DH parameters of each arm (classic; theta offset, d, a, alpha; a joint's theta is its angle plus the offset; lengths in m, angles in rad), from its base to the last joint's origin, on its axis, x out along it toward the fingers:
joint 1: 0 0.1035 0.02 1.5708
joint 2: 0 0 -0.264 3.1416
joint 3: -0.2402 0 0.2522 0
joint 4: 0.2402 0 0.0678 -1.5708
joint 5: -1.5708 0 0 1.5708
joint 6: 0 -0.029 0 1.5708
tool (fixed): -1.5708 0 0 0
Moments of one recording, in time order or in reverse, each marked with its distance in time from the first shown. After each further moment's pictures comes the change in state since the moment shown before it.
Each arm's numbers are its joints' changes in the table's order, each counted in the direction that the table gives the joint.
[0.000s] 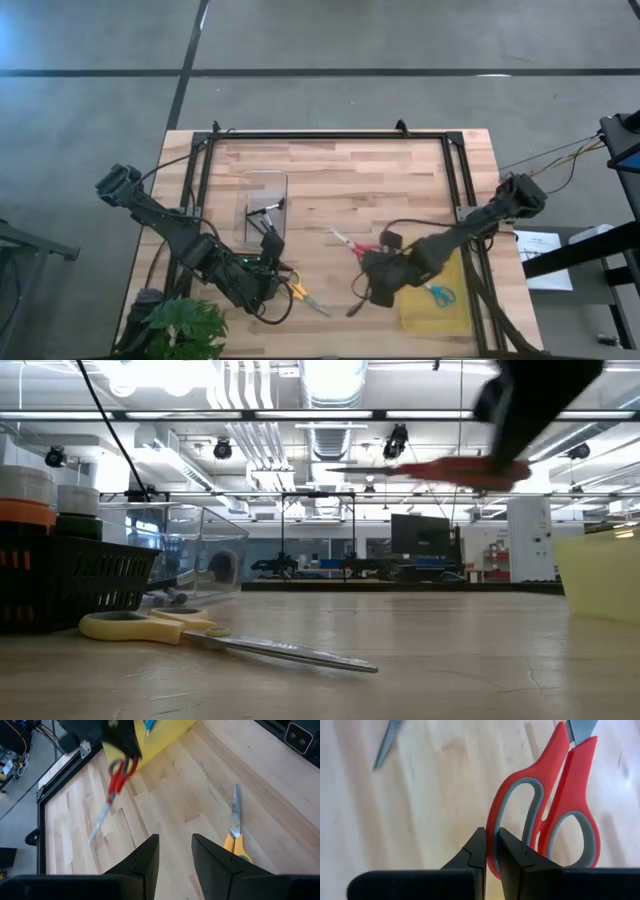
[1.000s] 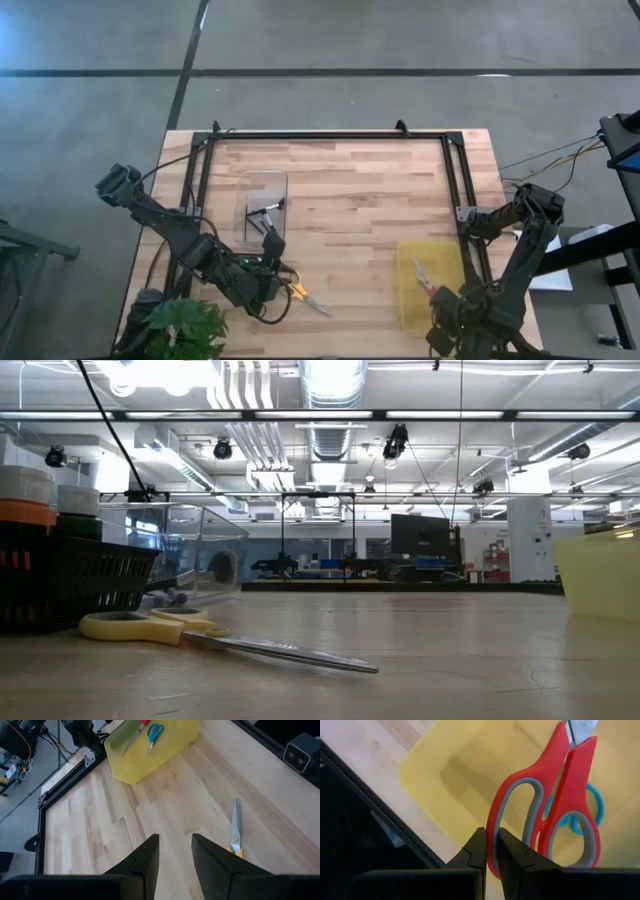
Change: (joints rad) left arm 0.001 0.000 0.000 -0.061 0.000 0.002; right arm 0.591 0.017 0.033 0.210 -0.098 -1.216
